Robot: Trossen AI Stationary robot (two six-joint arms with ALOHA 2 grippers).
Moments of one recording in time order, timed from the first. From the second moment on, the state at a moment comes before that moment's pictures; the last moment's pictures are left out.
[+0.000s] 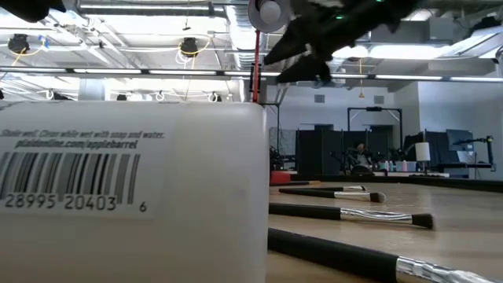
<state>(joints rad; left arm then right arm) -0.05 0.78 0.43 0.91 -0.01 -0.01 -0.06 1.46 0.96 0.02 0.21 0.32</state>
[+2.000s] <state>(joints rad) -0.12 0.78 0.43 0.82 -0.01 -0.06 -0.14 2.29 1.71 -0.43 0.16 0.12</state>
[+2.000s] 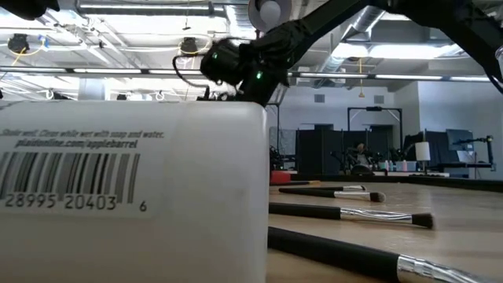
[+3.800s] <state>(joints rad) -0.12 0.78 0.43 0.80 -0.01 -0.05 0.02 1.92 1.65 -0.52 0.07 0.11</state>
